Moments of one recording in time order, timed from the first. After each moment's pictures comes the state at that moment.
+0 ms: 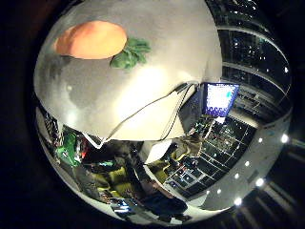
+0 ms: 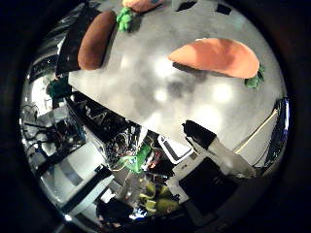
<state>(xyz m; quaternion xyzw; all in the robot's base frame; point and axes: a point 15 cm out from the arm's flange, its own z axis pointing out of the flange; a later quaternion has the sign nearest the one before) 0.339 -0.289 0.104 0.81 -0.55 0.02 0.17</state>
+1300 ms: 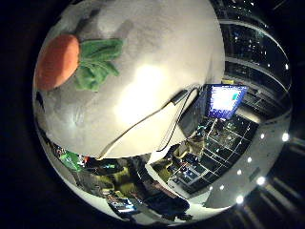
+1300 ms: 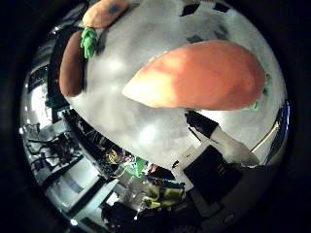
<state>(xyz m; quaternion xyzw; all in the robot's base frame) 0.378 -0.317 0.062 0.80 -0.57 0.01 0.17</state>
